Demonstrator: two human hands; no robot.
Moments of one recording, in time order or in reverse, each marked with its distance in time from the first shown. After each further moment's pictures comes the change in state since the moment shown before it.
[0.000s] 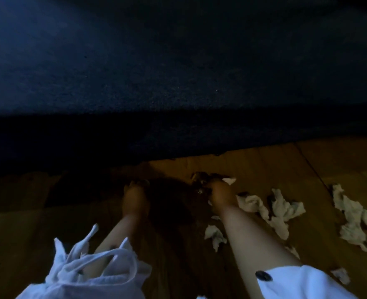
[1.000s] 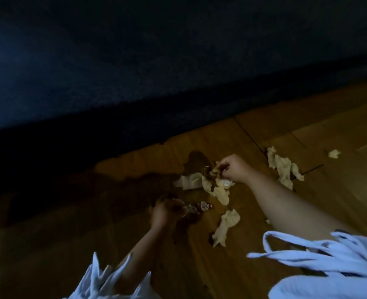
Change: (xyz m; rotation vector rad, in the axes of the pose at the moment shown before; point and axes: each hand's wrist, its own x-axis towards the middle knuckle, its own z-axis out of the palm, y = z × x) left_hand -0.145 0.048 0.137 0.053 -0.498 0.027; right_hand -0.071 0.144 -0.124 0.340 -0.031 0.115
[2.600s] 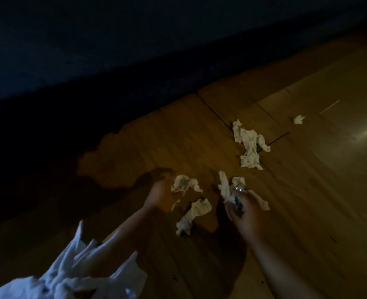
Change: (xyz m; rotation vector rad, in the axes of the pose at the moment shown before) left_hand 0.018 0.033 0.074 0.533 -0.168 0.362; right_hand -0.103 0.177 0.086 0.260 0.523 -0.011
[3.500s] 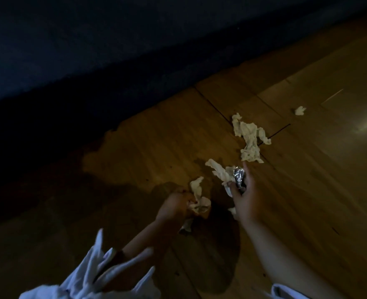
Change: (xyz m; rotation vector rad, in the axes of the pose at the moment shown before) left_hand -0.020 0.011 0.031 0.204 -0.298 -0.002; right_hand 0.023 -0.027 0.007 0.179 0.200 0.178
